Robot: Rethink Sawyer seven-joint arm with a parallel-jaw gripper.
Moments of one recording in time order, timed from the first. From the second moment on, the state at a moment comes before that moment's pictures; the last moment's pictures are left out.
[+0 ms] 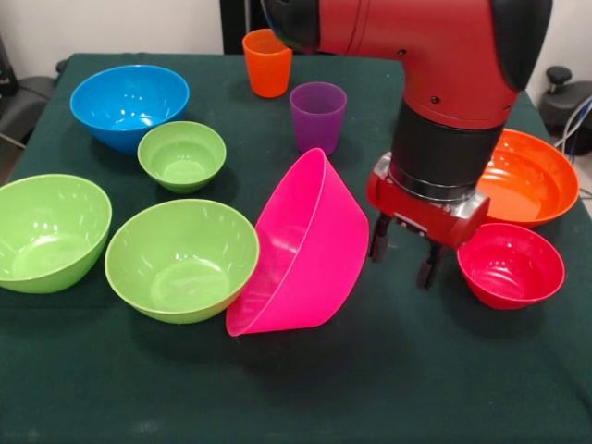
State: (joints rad) arm -0.06 -0.25 -0.04 0.99 -0.07 0.72 2.46
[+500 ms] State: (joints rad) arm -0.06 -0.26 -0.04 0.98 -0.07 0.72 2.46
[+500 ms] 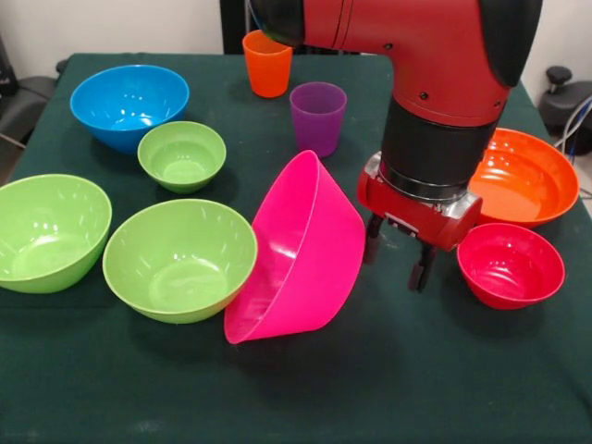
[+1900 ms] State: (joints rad) arm -0.04 -0.26 -0.06 0.95 -0.07 0.72 2.46
